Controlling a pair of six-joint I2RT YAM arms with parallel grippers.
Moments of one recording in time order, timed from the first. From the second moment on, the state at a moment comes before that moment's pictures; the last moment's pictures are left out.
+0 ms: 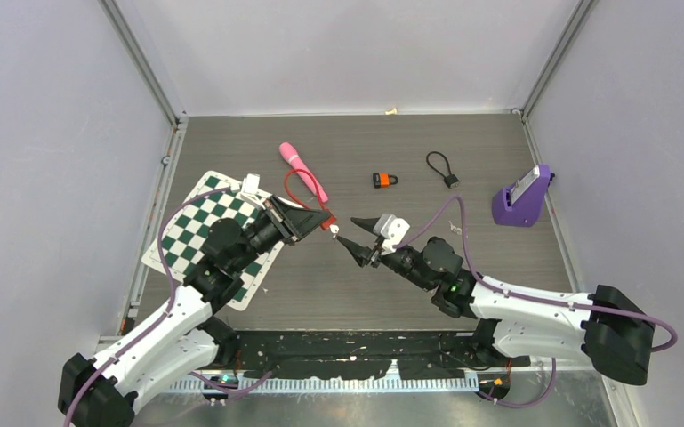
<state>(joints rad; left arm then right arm) -0.60 0.78 0.51 0.35 0.24 -1.08 1.05 1.04 0.45 0.74 0.07 -0.19</state>
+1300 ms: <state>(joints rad) -0.63 0.81 0.49 0.40 0.17 -1.05 1.11 1.13 0.57 0.72 0.16 -0.23</state>
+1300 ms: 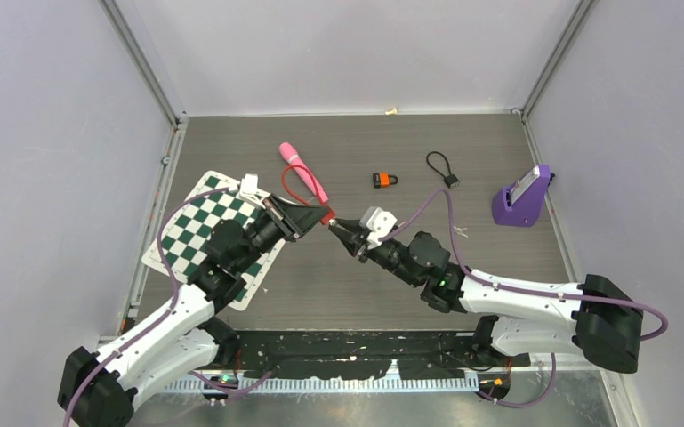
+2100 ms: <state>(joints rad) -0.61 0.90 0.49 0.41 0.16 -1.11 1.05 1.17 0.60 0.63 0.10 -0.11</state>
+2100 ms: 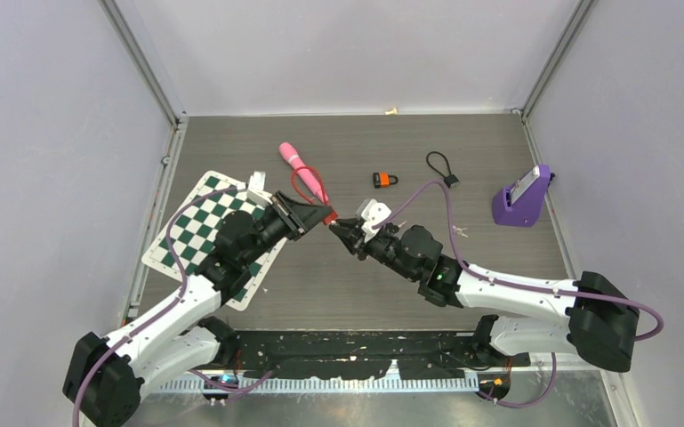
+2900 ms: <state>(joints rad) -0.57 0.97 0.64 0.03 0.23 -1.16 1.08 1.00 0.49 0.60 0.03 -0.47</state>
